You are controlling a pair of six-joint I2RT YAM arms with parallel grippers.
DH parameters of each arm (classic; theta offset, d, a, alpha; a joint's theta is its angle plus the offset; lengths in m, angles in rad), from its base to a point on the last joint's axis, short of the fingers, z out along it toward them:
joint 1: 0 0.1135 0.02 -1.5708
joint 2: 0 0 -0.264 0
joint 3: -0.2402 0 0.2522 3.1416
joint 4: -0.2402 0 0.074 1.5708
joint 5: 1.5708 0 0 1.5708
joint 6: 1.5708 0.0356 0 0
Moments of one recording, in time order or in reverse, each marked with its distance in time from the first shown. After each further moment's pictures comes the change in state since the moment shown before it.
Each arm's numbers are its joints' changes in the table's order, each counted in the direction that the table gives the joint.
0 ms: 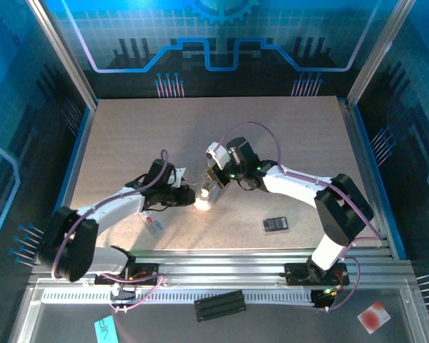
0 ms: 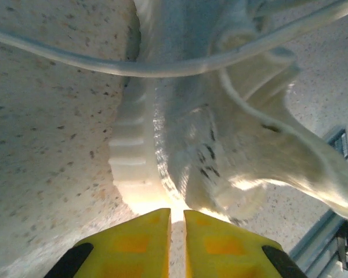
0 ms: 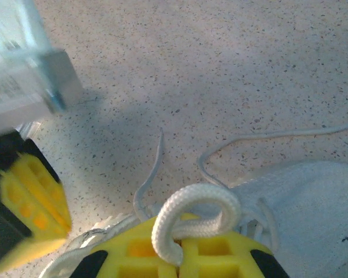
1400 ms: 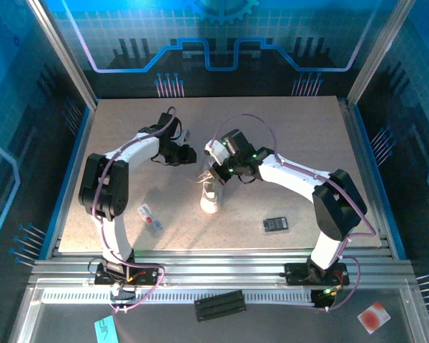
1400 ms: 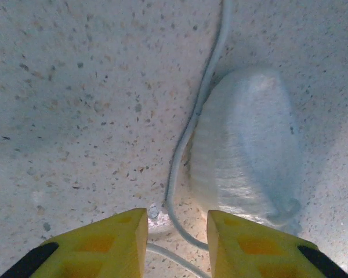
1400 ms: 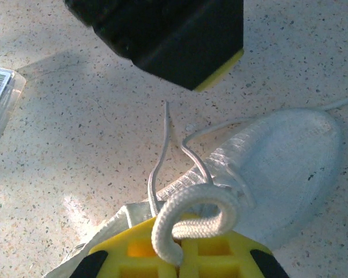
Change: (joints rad) left arm 0.183 0.549 -0.735 -0.417 -0.069 0.185; right arm -0.010 0.062 -0.186 -0.309 0.027 -0.049
